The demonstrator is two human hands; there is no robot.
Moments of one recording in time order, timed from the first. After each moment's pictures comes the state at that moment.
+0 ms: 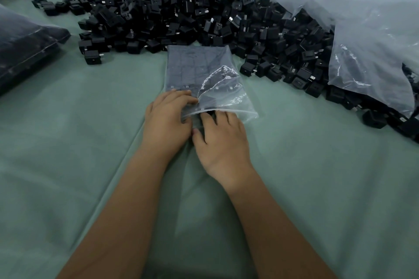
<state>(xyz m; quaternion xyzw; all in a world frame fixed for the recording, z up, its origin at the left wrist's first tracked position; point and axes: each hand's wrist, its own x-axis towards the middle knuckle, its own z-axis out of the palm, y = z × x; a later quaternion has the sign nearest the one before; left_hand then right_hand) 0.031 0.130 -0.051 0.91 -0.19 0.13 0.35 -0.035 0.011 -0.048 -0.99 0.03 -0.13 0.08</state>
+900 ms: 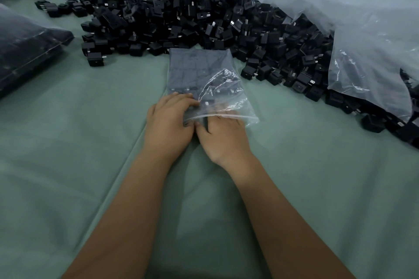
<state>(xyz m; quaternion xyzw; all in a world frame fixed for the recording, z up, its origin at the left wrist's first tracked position) 0.026 0.131 -0.046 0.91 -0.19 0.12 0.33 -0.006 0.003 -0.050 -0.98 0.03 -0.10 0.15</state>
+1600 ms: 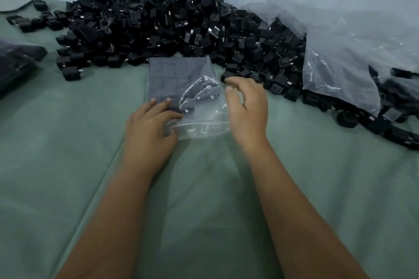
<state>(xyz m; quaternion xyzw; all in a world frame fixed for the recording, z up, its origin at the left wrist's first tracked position) 0.022 0.130 -0.045 0.91 -0.19 0.14 0.33 0.001 -0.060 -0.013 -0.83 0.07 -0.37 0.41</state>
